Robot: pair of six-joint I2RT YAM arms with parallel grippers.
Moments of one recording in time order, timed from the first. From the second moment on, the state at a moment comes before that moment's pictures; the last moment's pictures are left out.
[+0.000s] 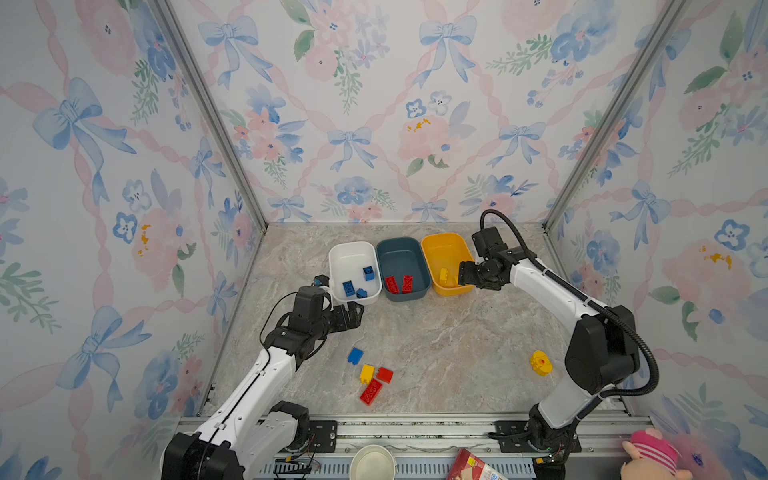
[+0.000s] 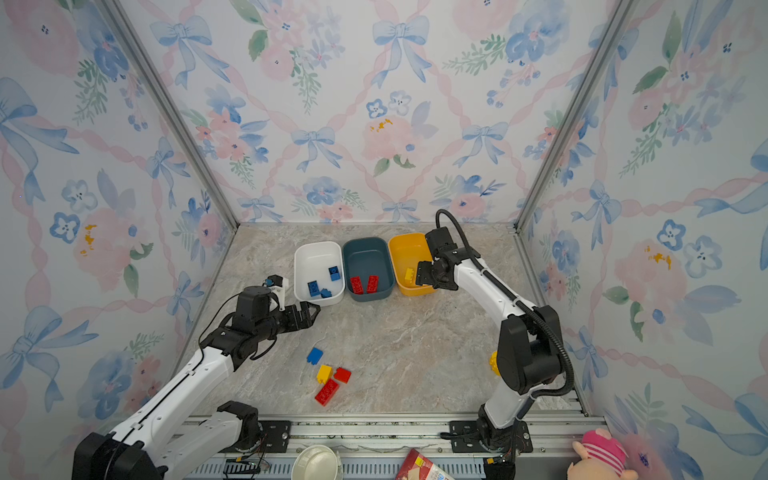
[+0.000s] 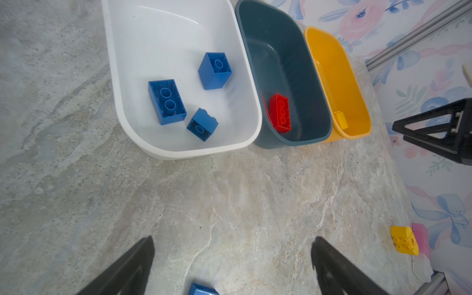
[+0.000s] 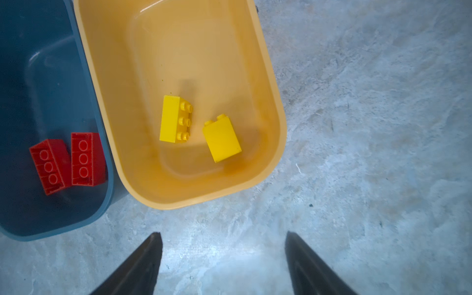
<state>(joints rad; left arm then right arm) -0.27 0.97 0.61 -0.33 0.21 -0.46 0.34 1.67 1.37 -0.80 0.08 0.44</state>
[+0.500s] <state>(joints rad) -0.27 0.97 0.59 -0.33 0.22 -0.46 0.27 1.36 1.09 -0.88 0.09 0.50</state>
